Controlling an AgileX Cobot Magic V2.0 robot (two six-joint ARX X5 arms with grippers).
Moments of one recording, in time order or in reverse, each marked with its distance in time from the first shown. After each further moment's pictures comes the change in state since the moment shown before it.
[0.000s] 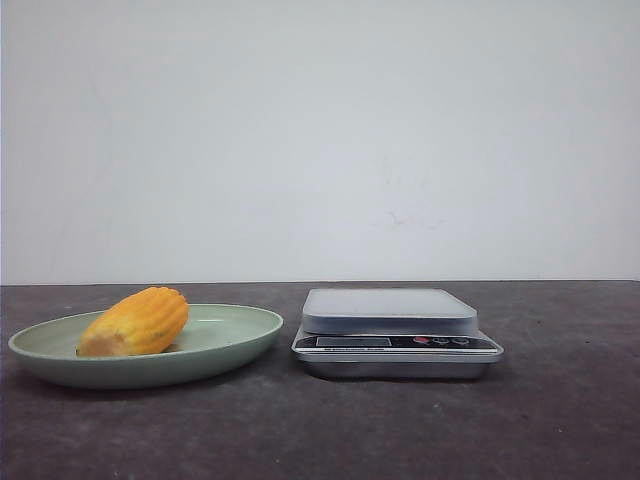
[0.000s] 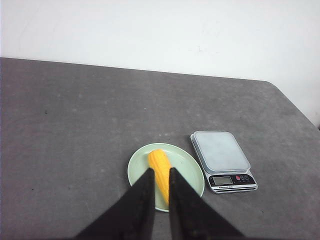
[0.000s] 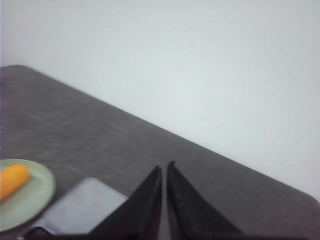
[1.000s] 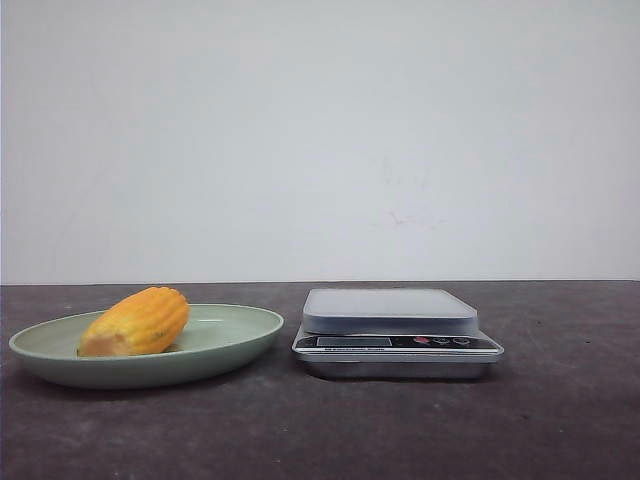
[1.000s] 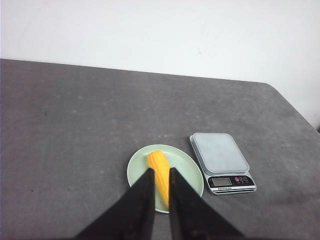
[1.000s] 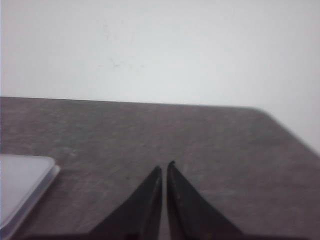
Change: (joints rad) left arm 0.000 0.000 0.007 0.000 0.001 0.000; right arm -0.309 -0.432 -0.993 0.644 0.022 0.223
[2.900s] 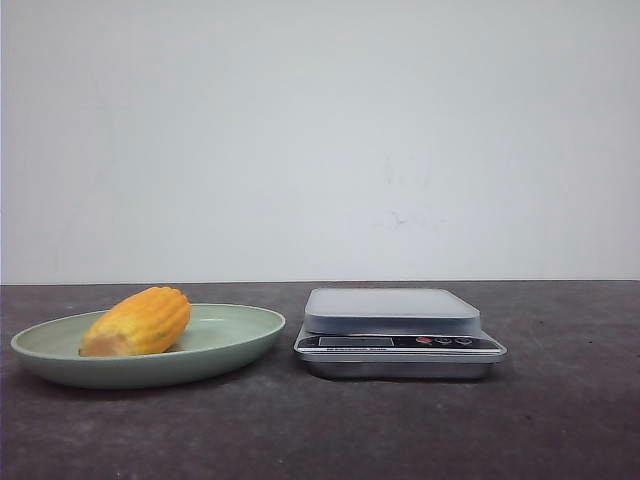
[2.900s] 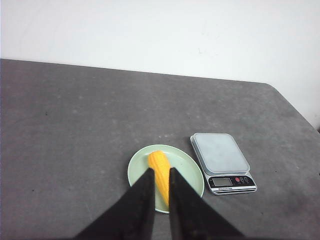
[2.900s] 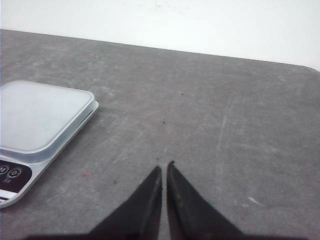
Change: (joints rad) left arm 0.000 0.000 0.001 0.000 0.000 0.000; right arm -0.009 -0.002 0.002 -0.179 -0.132 -0.061
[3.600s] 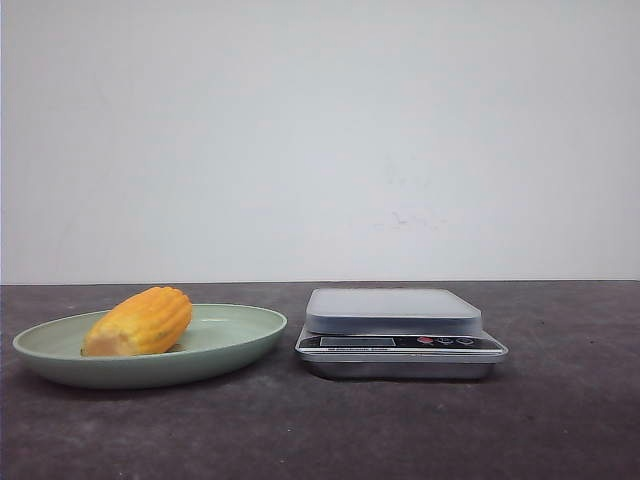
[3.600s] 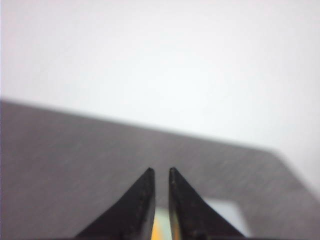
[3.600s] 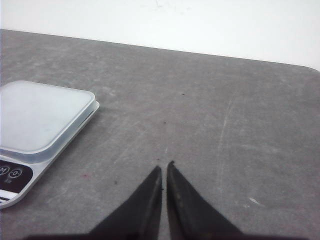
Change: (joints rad) left arm 0.251 -0.193 -0.543 0.656 0.158 0.019; right arm 0.000 0.000 0.000 0.000 0.000 0.000
